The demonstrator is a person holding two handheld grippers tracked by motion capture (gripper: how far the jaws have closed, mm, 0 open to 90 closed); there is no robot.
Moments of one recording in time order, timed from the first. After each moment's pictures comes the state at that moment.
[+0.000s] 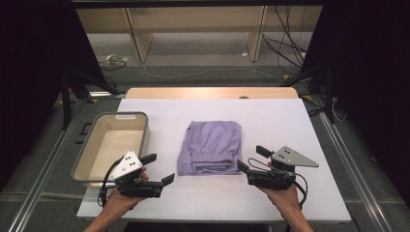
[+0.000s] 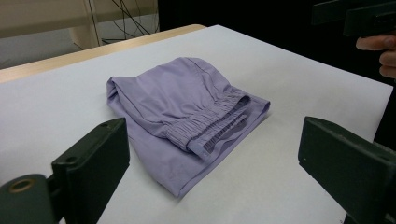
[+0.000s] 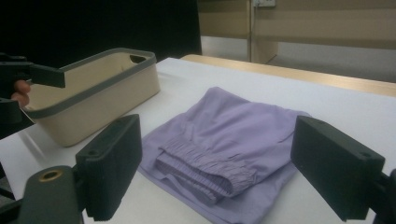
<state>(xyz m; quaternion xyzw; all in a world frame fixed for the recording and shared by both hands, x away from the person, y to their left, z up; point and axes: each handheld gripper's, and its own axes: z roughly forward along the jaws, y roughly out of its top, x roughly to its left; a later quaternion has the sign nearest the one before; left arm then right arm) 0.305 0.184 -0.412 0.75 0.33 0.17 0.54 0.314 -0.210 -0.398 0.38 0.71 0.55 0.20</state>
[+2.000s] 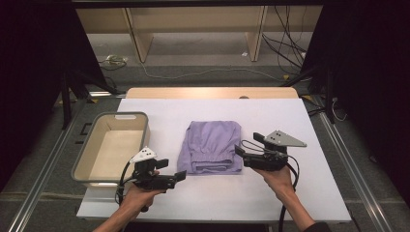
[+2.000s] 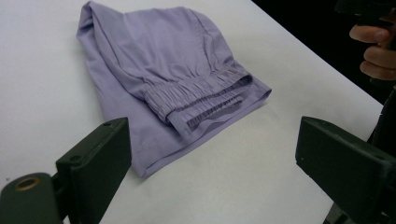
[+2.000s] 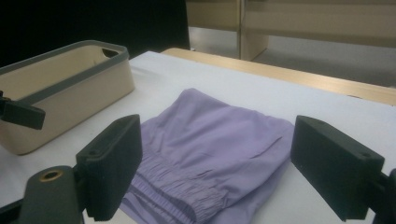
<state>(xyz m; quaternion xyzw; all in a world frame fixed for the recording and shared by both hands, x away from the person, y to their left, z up) 0.333 0.156 -0.435 0.74 0.45 0.05 0.50 0.365 -0.205 -0.404 0.39 0.73 0.52 0.21</state>
